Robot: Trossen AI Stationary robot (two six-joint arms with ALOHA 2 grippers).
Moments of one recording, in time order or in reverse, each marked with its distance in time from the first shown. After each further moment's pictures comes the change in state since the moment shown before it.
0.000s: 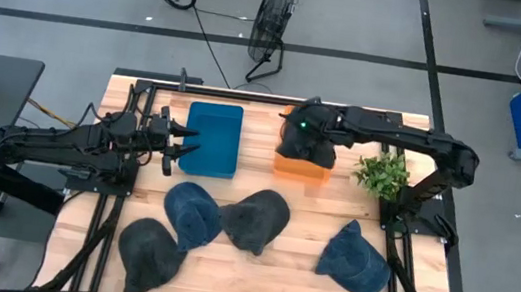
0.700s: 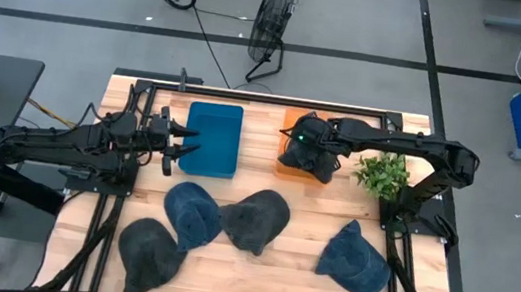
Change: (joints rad) left arm 0.000 0.000 0.000 -0.002 0.000 0.001; right arm 0.021 0.001 -0.154 0.063 -0.054 -0.105
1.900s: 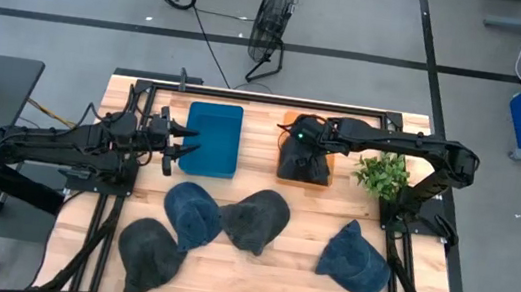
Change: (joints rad) left arm 0.000 0.000 0.000 0.000 0.000 -0.001; right arm 0.000 -0.001 0.000 0.073 -0.147 0.249
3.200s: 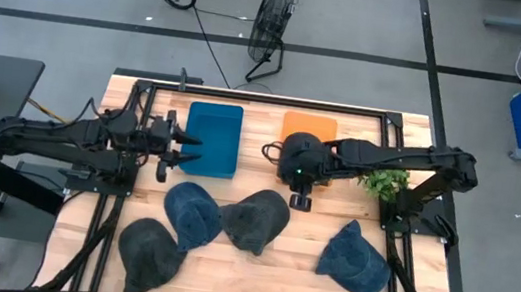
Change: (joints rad) left arm -0.101 0.093 0.152 -0.071 0.089 -0.044; right arm 0.323 -0.001 0.231 -0.168 -0.079 0.807
